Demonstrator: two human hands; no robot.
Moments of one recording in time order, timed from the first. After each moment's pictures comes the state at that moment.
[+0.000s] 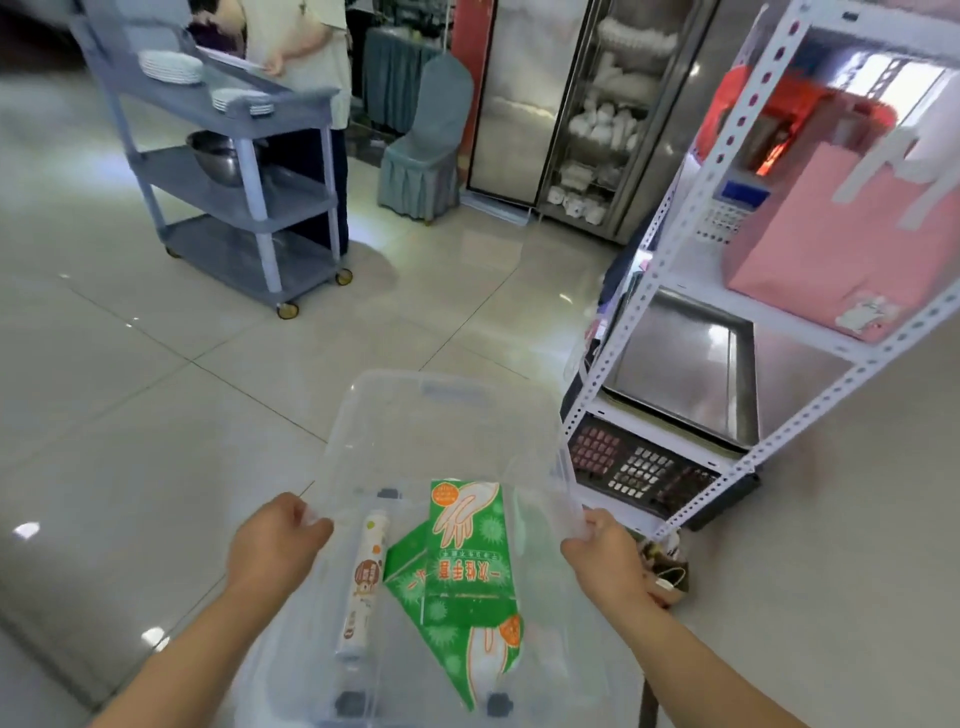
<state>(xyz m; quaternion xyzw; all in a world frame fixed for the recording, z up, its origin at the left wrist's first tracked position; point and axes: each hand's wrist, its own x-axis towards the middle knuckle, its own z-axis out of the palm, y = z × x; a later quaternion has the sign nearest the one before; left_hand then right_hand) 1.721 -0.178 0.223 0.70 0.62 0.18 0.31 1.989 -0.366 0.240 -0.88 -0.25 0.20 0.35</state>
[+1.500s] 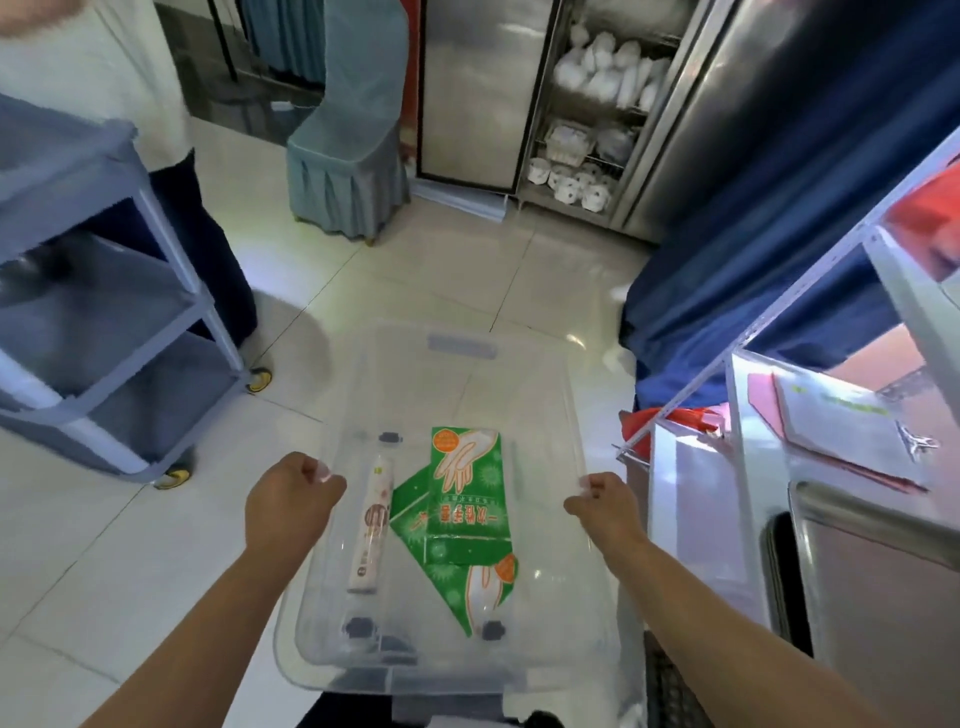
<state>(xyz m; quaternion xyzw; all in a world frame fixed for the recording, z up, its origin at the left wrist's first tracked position) 2.274 0.643 0.219 0.72 0.57 0.16 0.36 2.522 0.424 0.201 -0.87 -0.06 0.27 0.41</state>
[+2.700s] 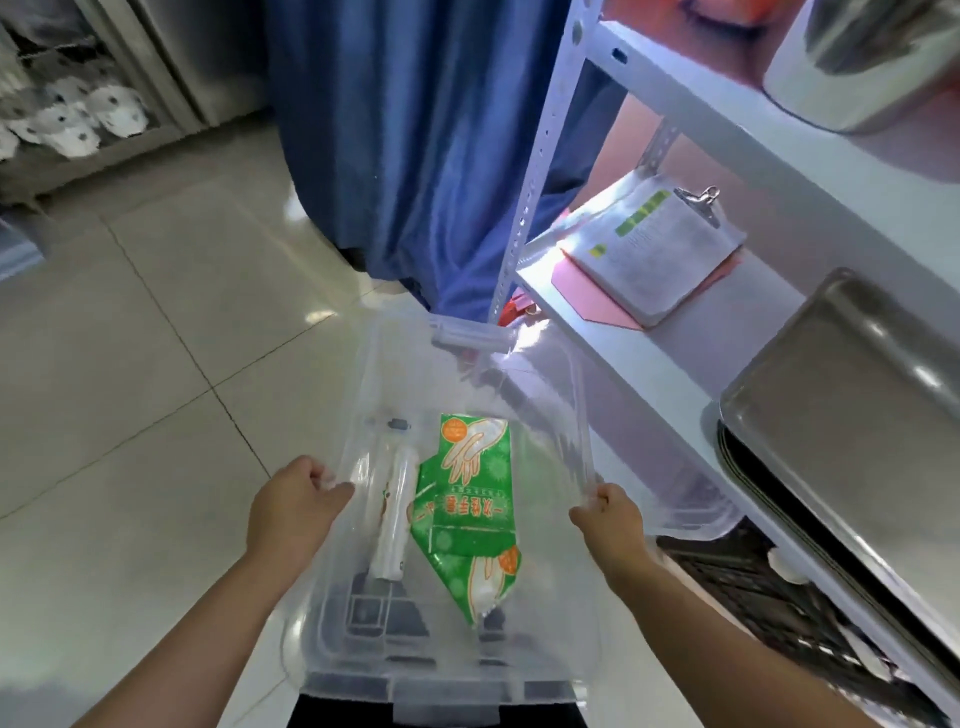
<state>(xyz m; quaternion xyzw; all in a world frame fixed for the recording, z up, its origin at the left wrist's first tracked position) 2.889 0.785 0.117 0.92 0.13 -0.15 0.33 2.807 0.471 0.094 -0.75 0.47 0.14 0.45</state>
